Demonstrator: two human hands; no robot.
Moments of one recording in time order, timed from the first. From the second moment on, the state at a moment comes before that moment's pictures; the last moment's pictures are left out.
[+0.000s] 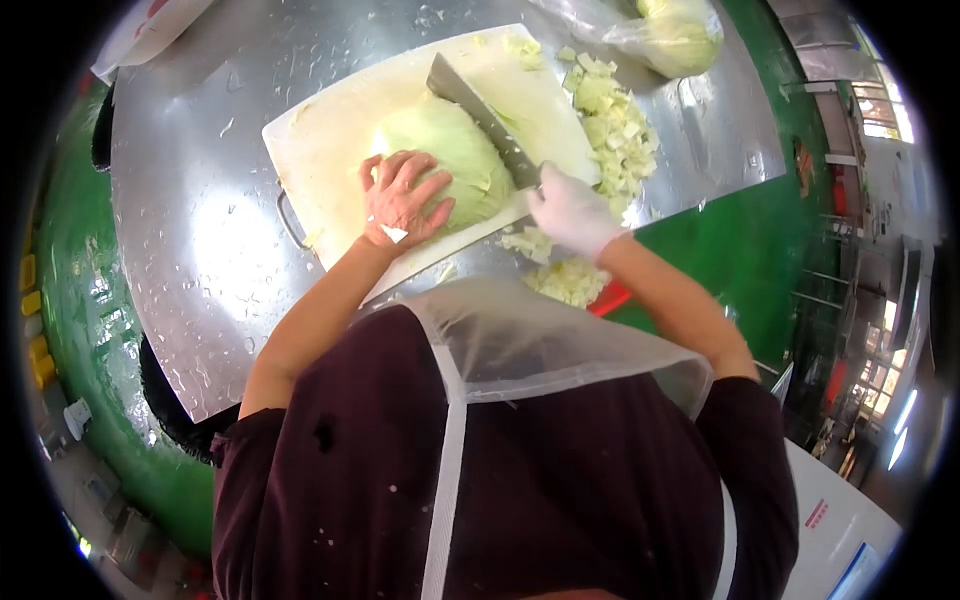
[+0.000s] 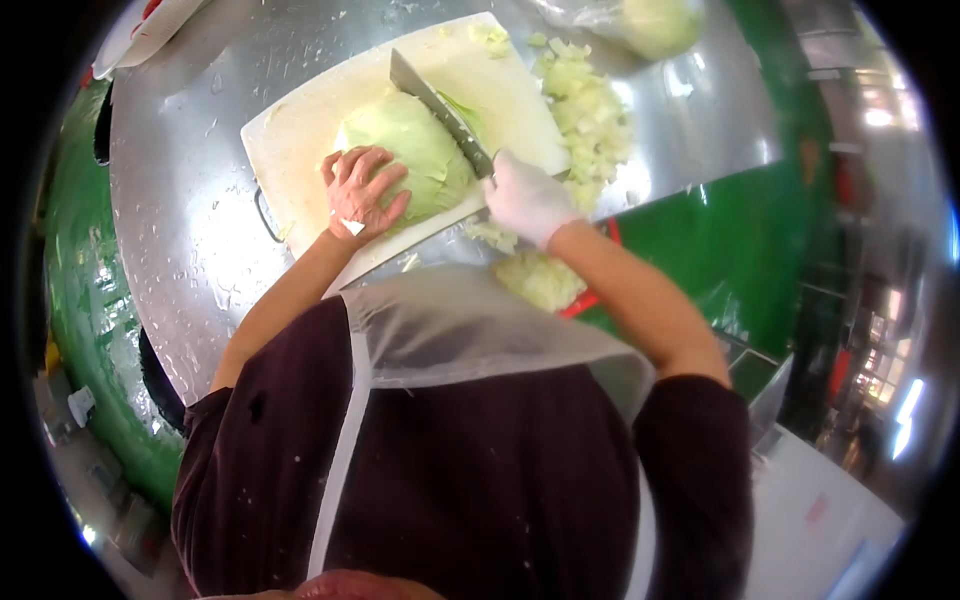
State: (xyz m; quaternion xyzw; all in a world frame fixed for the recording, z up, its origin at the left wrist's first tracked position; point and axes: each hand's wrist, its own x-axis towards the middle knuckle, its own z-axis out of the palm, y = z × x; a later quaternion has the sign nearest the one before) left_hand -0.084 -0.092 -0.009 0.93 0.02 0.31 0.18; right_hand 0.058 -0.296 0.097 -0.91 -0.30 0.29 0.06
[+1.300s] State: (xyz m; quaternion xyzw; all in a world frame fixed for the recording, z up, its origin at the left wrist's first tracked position) left_hand -0.087 -0.087 -0.013 0.88 0.10 0.37 0.28; right_hand 0.018 -0.318 0.145 -0.91 -0.32 0.26 0.08
